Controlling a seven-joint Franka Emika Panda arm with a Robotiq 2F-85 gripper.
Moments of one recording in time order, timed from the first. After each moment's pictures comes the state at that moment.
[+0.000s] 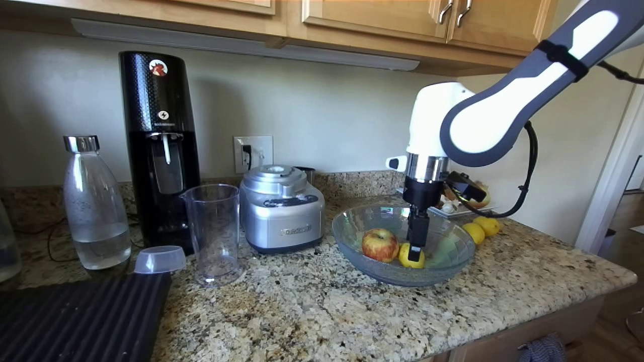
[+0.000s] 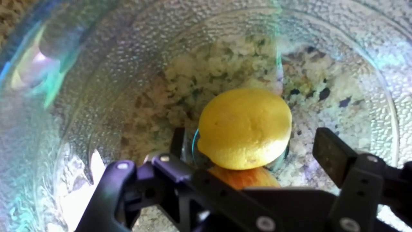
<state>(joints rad) 0.22 0.30 0.27 -2.19 -0.07 2.50 -0.38</state>
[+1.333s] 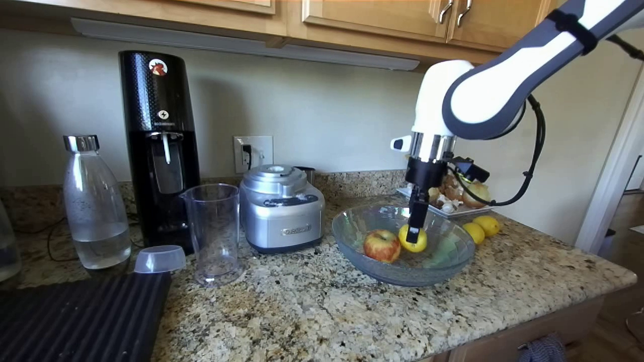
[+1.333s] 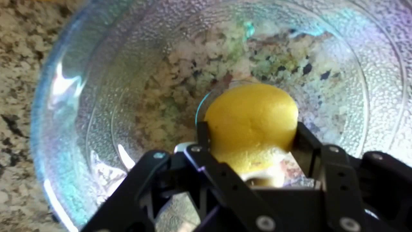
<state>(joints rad) 0.19 0.22 0.28 -2.18 0.04 2.46 -0.41</state>
